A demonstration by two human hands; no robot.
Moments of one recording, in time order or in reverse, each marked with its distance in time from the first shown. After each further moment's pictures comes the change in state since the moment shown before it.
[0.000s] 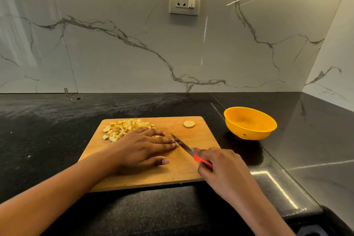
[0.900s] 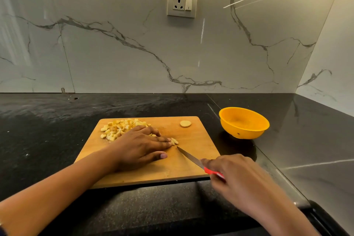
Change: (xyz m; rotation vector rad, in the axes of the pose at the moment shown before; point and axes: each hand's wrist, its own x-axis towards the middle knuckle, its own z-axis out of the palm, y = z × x) left_hand 0.003 -0.001 0.005 -0.044 0.071 -0.024; right_hand -0.029 0.003 -0.036 -0.100 -0.138 -0.059
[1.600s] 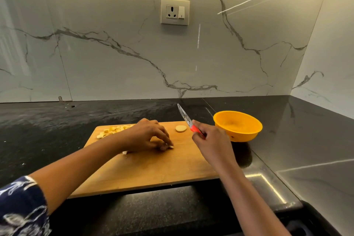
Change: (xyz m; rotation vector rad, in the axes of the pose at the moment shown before) left_hand 0.048 -0.014 -0.019 -0.149 -0.053 -0.045; right_hand 0.080 0.018 0.027 0.282 0.419 0.245
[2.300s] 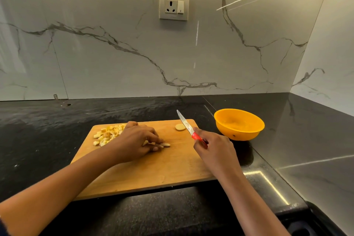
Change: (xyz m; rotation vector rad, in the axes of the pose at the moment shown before) left_hand -0.022 0.002 0.016 0.003 0.200 -0.125; right_hand -0.014 0.009 0.005 -0.064 -0.037 0.016
